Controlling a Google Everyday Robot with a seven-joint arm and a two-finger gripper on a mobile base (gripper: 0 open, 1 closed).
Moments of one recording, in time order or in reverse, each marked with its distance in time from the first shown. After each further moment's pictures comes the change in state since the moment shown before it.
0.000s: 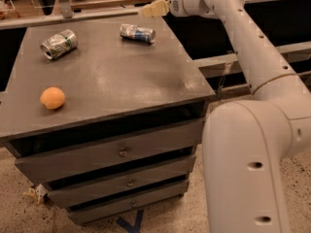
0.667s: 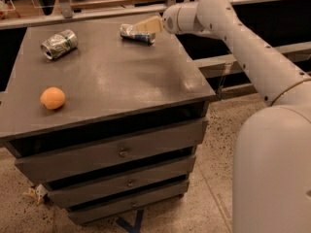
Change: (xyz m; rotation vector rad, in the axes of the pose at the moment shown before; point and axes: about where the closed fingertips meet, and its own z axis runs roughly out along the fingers) arm 0.039 0.044 -0.002 -0.023 0.012 0.055
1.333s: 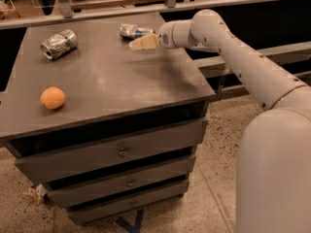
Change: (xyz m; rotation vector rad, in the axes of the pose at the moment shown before) arm 0.051 0.022 0.017 -0.052 0.056 0.010
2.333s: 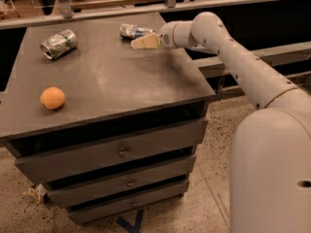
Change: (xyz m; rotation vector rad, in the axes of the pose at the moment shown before) arm 0.002 -0.020 0.009 0.017 -0.031 -0.005
